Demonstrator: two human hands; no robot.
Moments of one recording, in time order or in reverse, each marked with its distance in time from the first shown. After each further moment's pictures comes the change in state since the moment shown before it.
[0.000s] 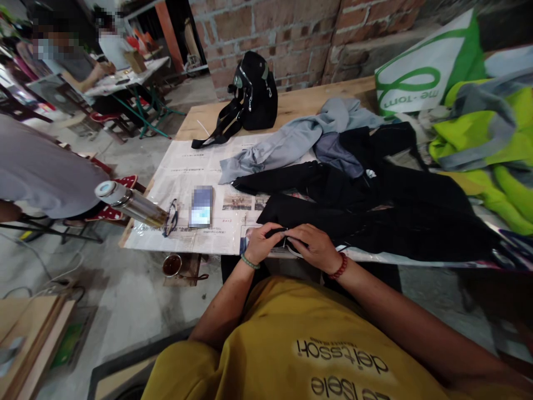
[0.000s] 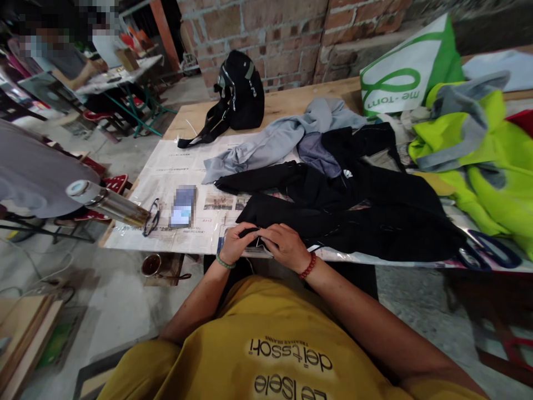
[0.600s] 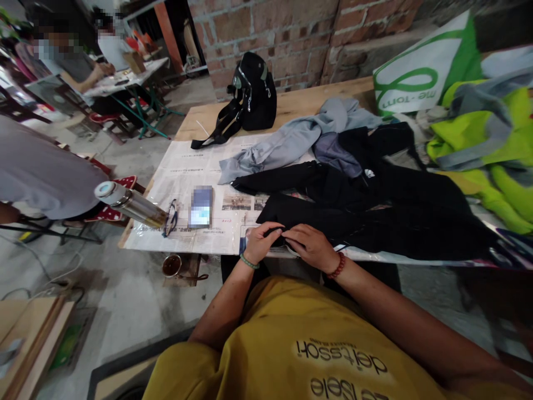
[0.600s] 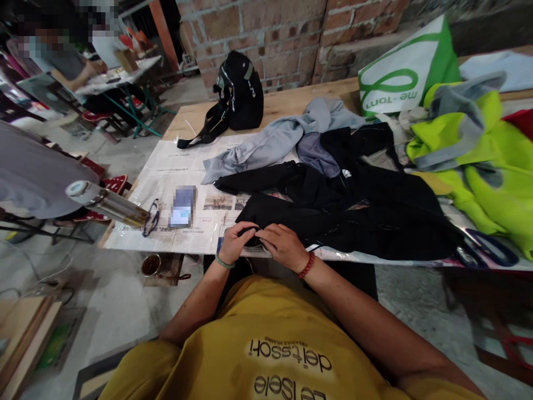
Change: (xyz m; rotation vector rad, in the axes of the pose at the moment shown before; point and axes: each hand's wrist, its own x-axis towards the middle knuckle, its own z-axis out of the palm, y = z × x) left_hand 0.000 0.000 -0.001 -0.096 -0.003 0.040; right_hand 0.000 0.000 0.002 -0.076 -0.049 -0.026
